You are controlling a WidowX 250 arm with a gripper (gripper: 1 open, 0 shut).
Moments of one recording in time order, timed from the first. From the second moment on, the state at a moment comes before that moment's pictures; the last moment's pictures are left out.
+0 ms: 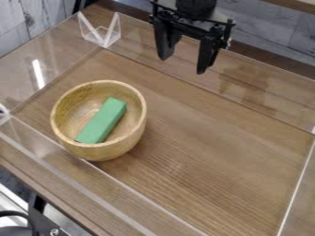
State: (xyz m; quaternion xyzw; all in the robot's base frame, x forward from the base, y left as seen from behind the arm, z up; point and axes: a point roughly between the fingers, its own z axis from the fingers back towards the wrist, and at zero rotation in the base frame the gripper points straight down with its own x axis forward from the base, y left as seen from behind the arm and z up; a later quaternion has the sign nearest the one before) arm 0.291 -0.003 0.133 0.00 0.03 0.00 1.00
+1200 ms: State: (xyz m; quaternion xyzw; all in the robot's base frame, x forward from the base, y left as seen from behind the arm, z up) arm 0.205 0.105 0.076 -0.01 0.07 -0.06 1.00
